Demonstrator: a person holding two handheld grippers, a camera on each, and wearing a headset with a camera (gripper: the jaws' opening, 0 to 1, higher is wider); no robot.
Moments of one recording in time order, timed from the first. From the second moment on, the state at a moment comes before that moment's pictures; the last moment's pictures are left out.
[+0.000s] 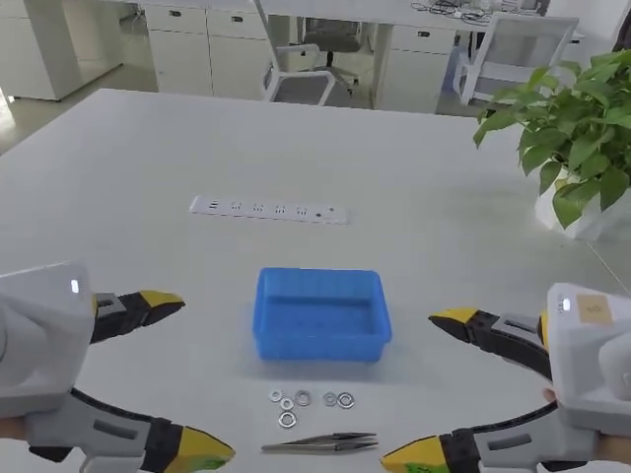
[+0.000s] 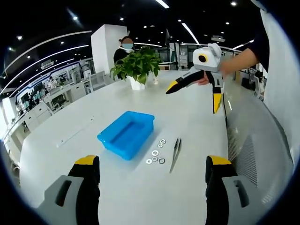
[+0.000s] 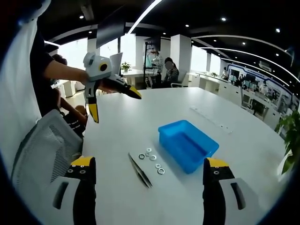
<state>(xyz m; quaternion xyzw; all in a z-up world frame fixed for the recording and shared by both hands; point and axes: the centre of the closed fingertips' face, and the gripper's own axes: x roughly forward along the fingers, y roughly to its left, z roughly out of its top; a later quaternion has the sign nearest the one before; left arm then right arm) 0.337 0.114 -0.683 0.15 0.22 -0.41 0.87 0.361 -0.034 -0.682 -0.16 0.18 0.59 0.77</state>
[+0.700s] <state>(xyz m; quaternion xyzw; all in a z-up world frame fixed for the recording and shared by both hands) 0.341 0.104 -0.702 0.16 0.21 -0.41 0.87 0.365 -0.033 -0.710 -0.17 0.21 0.59 0.76</state>
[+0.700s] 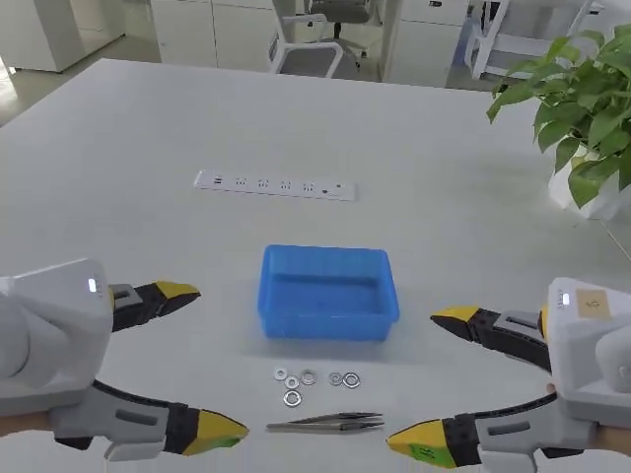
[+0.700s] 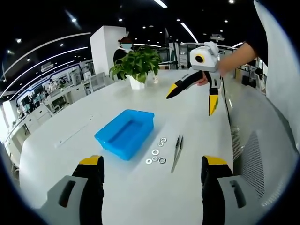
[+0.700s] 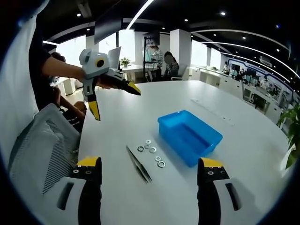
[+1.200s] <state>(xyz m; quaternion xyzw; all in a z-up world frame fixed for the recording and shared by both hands) 0.340 0.087 -0.766 0.20 0.28 -0.43 0.84 0.351 -0.005 -0.753 -0.20 0.26 0.64 0.70</state>
